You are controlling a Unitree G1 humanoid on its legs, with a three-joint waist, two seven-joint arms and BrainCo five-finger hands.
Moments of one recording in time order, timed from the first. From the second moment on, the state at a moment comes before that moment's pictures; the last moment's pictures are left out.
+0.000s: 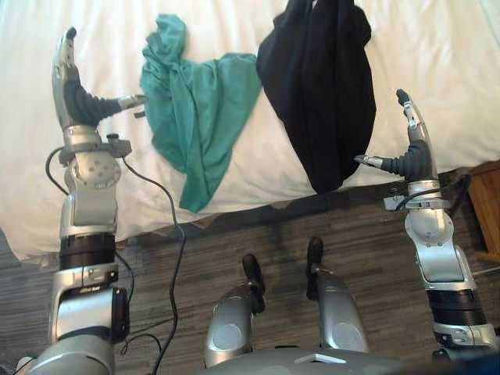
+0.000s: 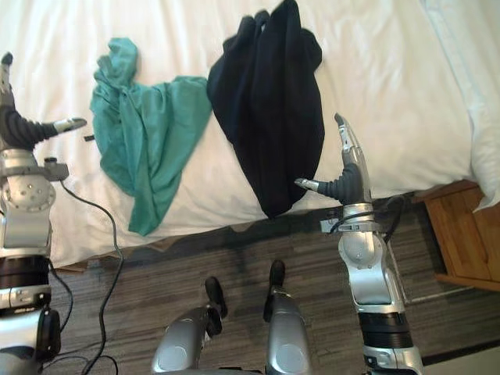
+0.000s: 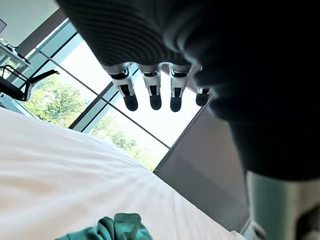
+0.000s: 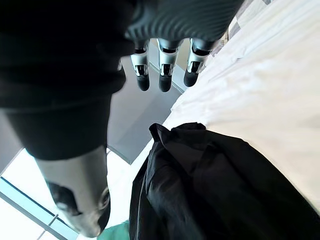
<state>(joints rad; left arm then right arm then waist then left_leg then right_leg) -0.56 0.59 0.25 0.22 0.35 -0.07 0.29 -0.19 -0.37 -0.06 -0.17 -0.34 -0.19 -0.18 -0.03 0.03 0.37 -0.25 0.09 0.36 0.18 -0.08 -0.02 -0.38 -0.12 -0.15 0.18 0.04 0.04</state>
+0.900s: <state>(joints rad) -0.76 0.52 0.09 0.30 0.57 -0.01 0.18 -0.19 -0.24 -0.07 -0.57 -0.14 -0.24 -0.19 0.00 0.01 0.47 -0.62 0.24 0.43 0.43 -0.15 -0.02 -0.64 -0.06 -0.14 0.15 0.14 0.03</state>
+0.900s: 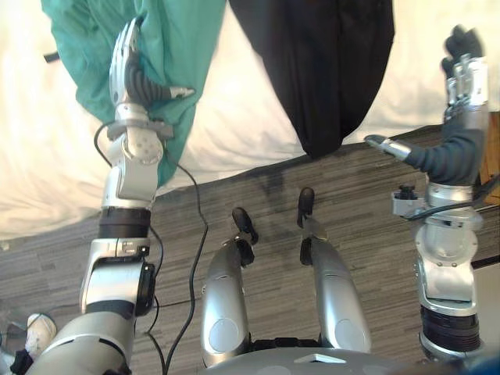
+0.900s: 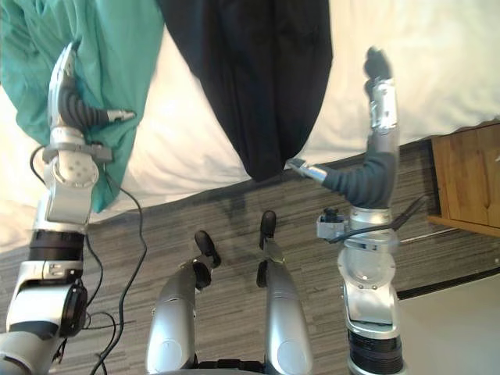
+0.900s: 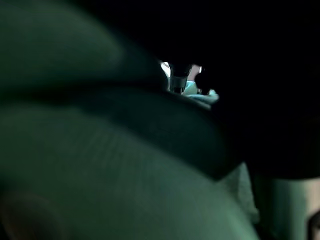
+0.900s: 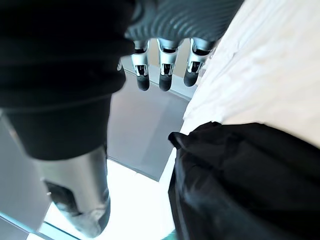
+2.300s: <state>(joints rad) 0.09 1.02 0.21 -0.25 -0.37 -0.16 -0.21 -0.72 -0.78 -0.18 0.41 0.11 -0.13 -0.12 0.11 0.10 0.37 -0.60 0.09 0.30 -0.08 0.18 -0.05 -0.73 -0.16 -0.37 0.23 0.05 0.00</state>
